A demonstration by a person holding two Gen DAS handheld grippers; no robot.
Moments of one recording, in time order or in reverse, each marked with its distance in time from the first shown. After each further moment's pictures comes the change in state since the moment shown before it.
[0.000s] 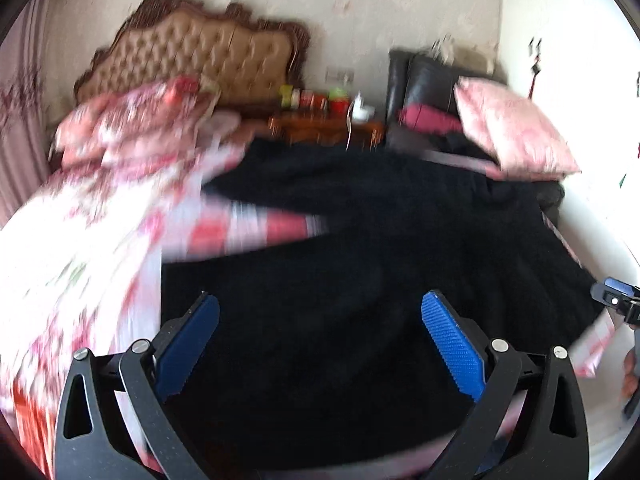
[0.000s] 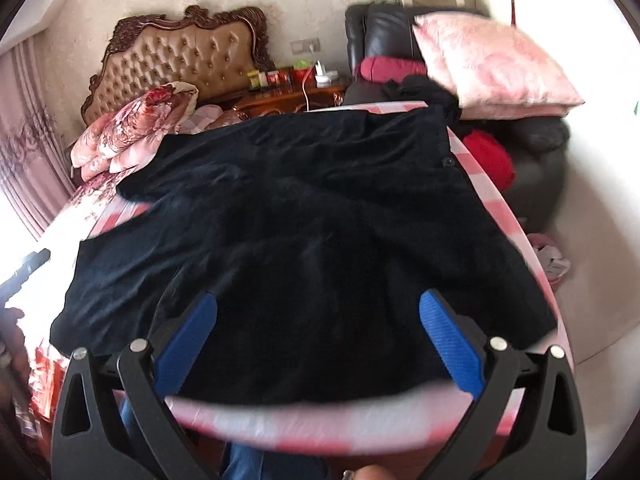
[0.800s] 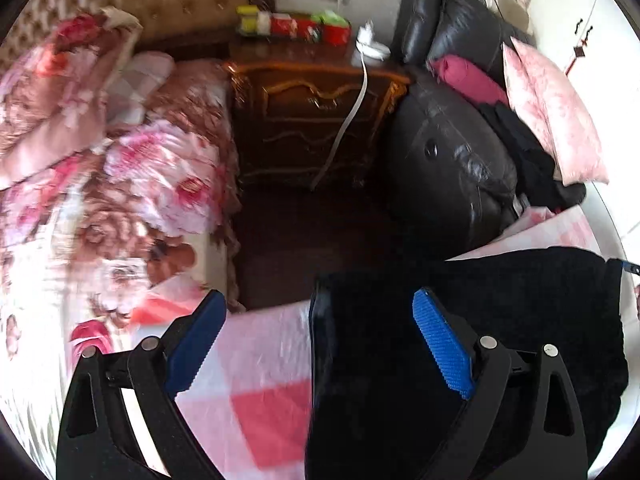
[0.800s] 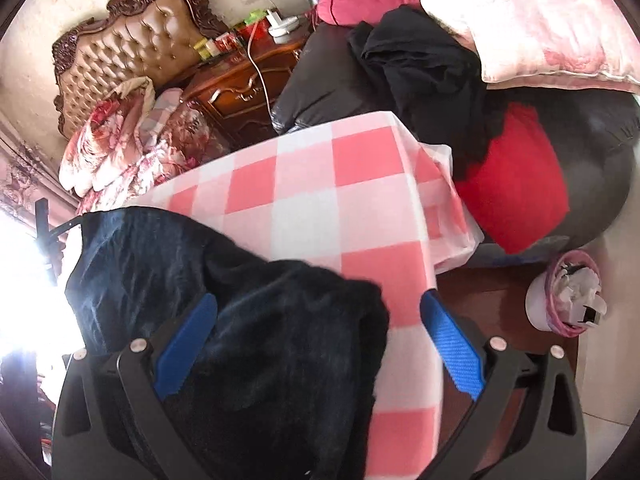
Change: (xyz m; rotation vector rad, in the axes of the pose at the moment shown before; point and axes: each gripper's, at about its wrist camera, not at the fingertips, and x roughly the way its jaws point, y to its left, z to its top) left arm 0.453 0.180 0.257 0.047 0.415 -0.253; right arm 0.260 -0.190 0.272 0.125 0.314 0.135
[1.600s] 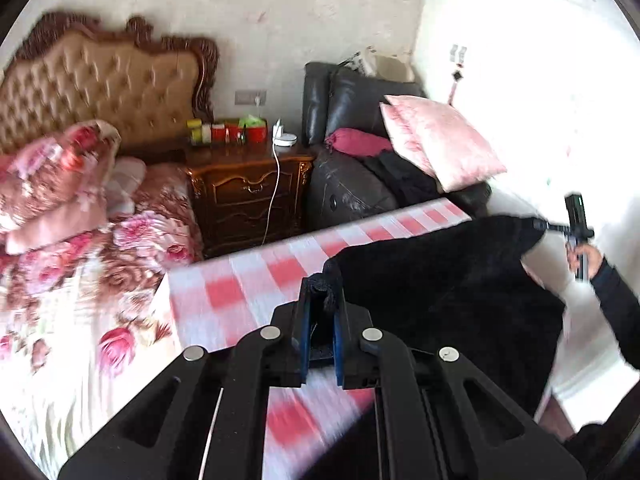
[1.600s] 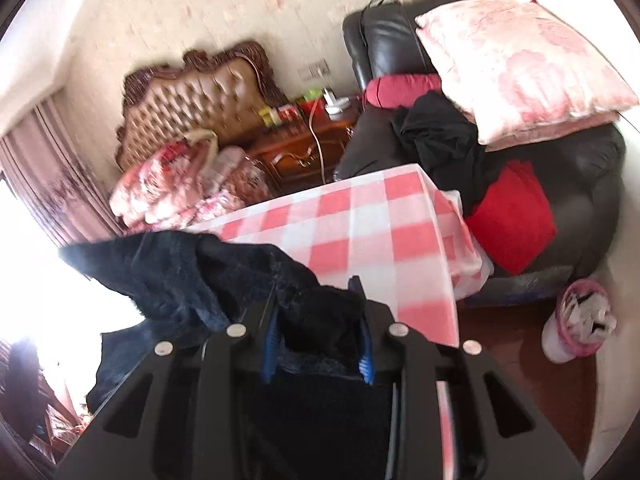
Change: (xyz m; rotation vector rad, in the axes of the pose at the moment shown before) left arm -0.305 -0.111 -0.216 0.225 -0.355 -0.101; right arm -0.151 0.030 -0.161 -0.066 -0.360 0.159
